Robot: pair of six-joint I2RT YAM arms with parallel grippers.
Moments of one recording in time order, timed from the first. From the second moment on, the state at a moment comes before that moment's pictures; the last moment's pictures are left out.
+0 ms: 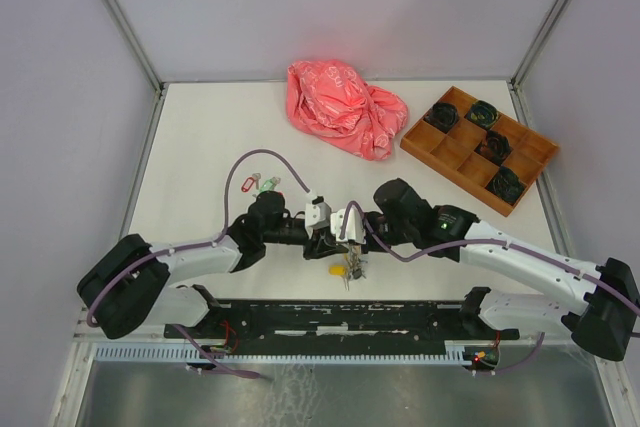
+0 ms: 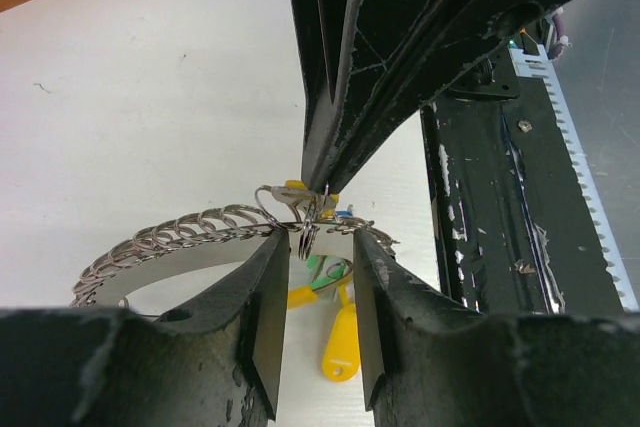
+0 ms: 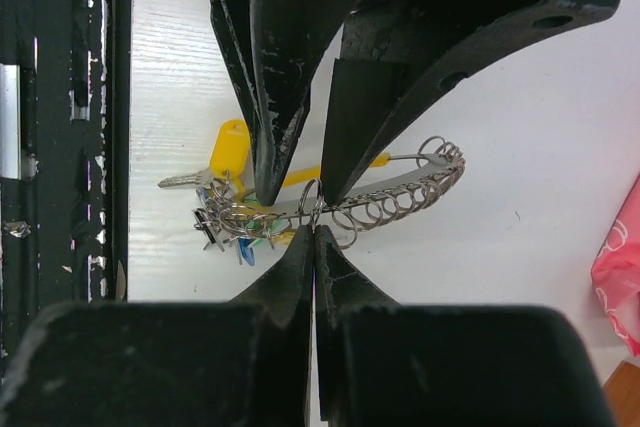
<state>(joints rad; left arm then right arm) -0.79 1.29 0.42 0.62 0.77 0.11 0.95 1.11 0.85 -0.49 -0.32 -0.63</state>
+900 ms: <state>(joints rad) -0.81 1.27 0.43 0.62 0.78 0.12 0.96 1.08 0.85 -0.52 -0.29 -0.62</state>
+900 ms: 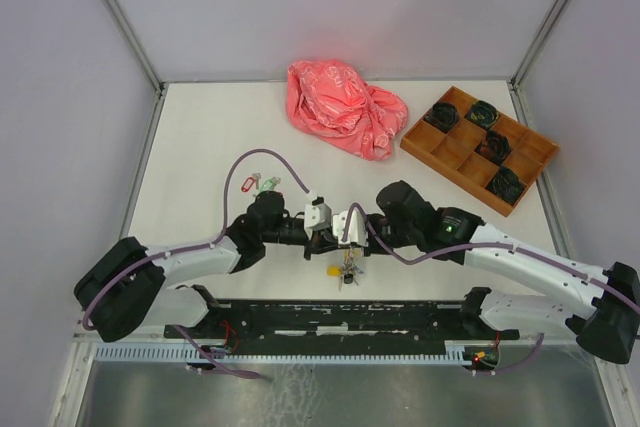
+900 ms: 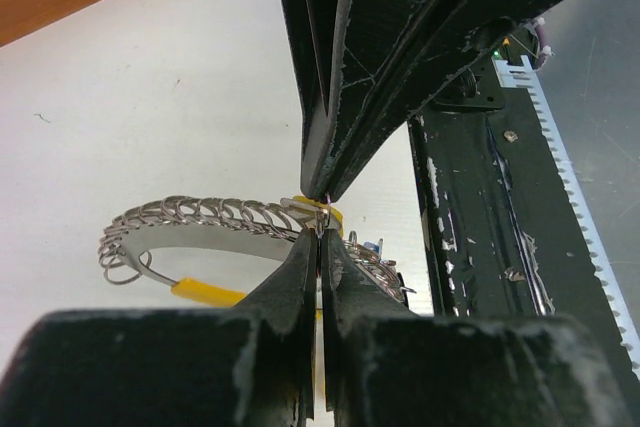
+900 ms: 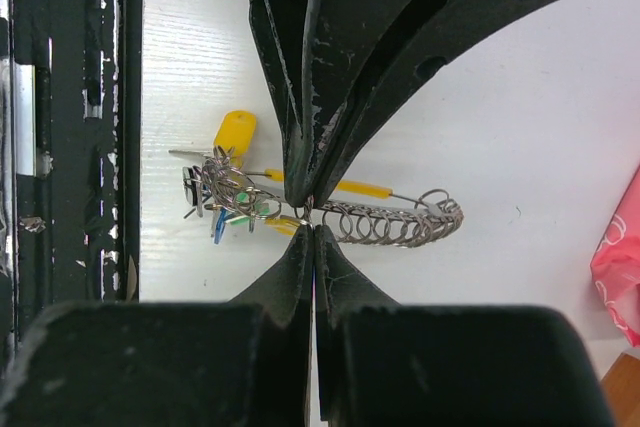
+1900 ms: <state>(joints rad) -0.81 1.23 0.36 0.81 0.68 -0.06 0.96 1.06 0.70 -0.32 -0.29 -0.52</state>
